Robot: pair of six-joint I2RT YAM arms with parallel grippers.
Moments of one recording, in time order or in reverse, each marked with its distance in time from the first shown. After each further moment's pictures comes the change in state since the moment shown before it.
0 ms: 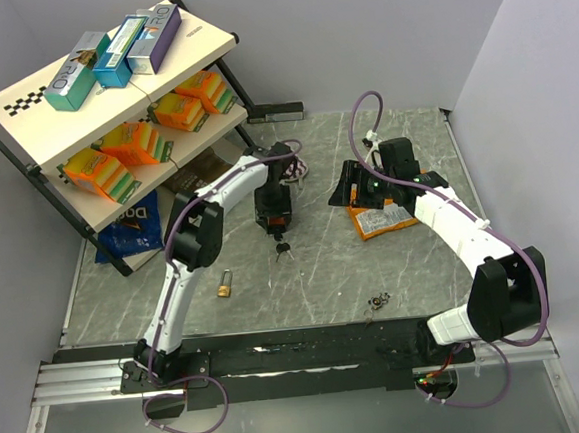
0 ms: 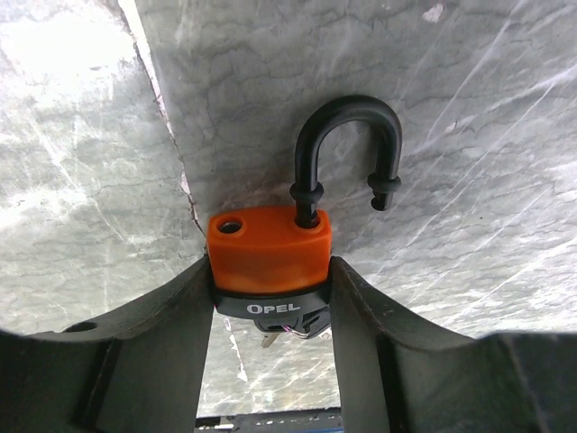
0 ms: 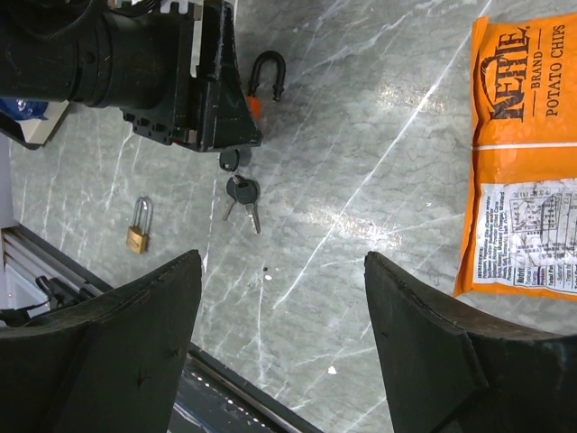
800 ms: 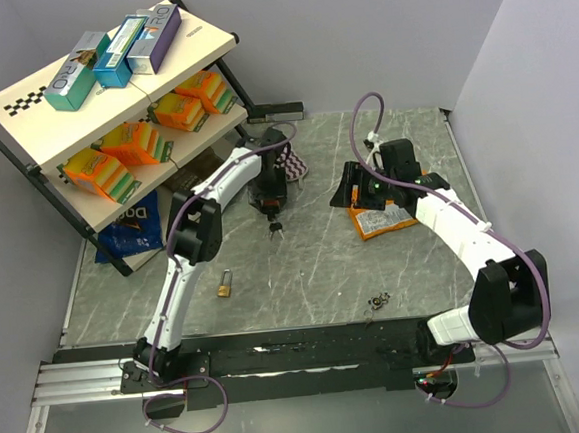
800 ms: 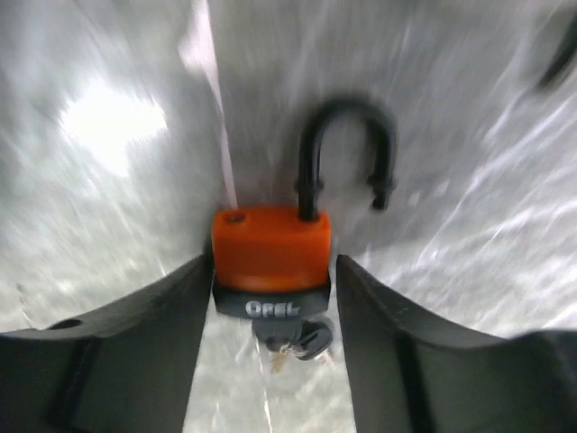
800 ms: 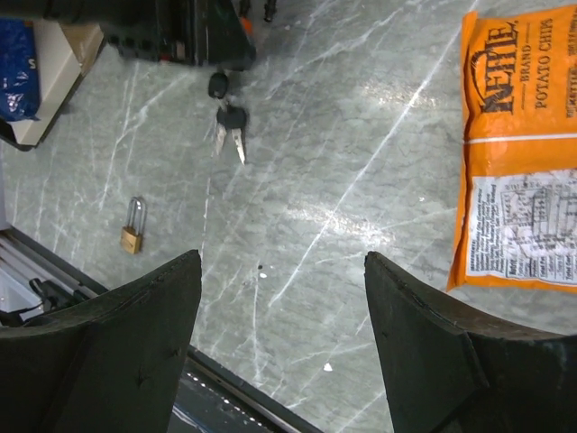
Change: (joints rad) left arm 0.055 0.090 0.190 0.026 -0.090 0.078; right arm 0.000 -0.014 -0.010 -0.007 0.015 -0.002
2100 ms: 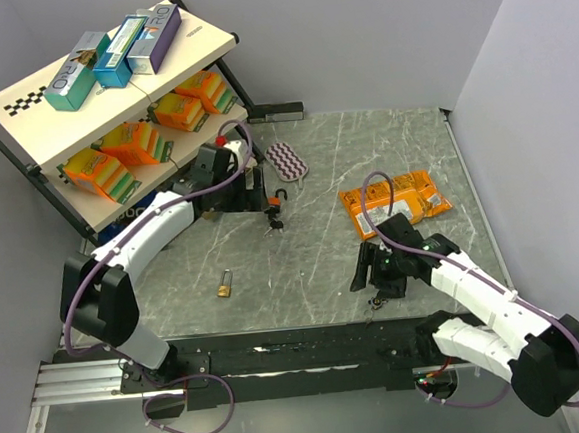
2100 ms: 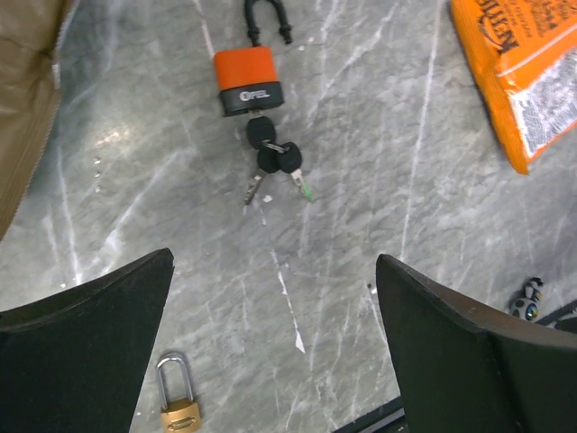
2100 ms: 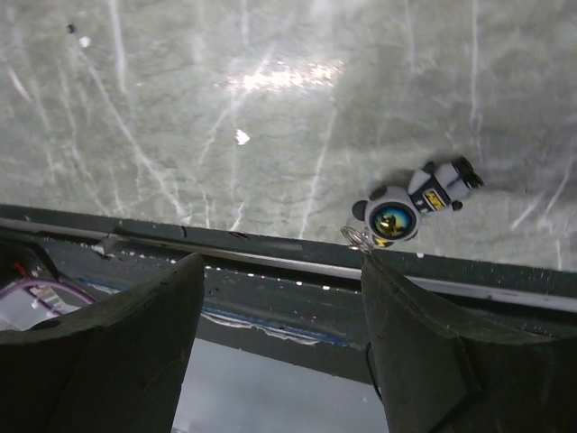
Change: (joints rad) left arm 0.051 -0.941 -0.991 0.595 0.168 0.151; right arm 0.224 -0.417 -0.428 -0.387 0.178 0.338
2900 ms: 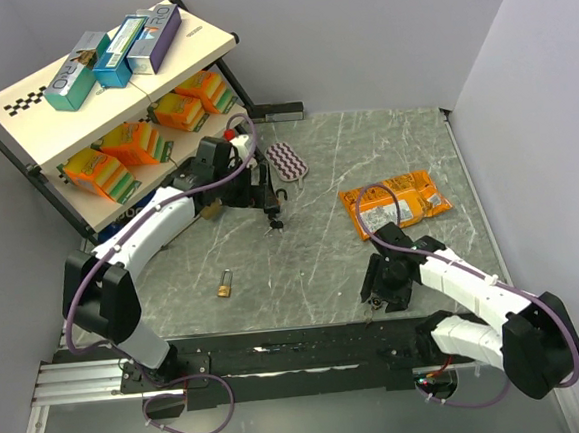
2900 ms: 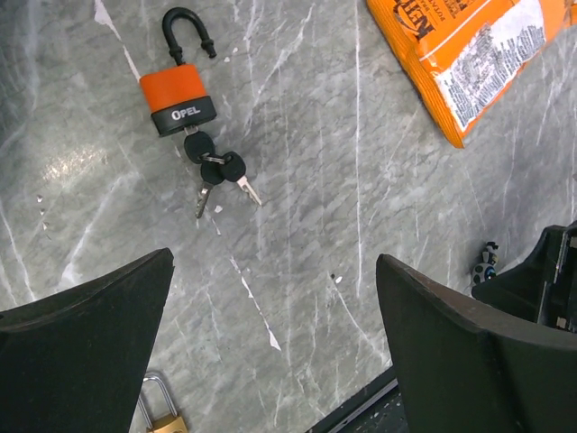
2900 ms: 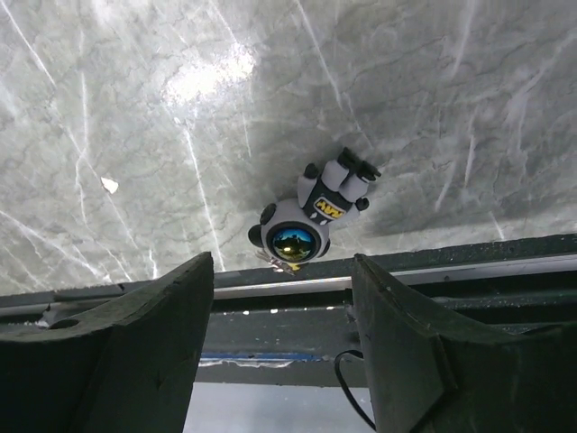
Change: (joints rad) left arm 0.000 0.020 0.056 0.009 0.149 0.049; right arm 0.008 0.113 -0.080 -0.022 0.126 0.161
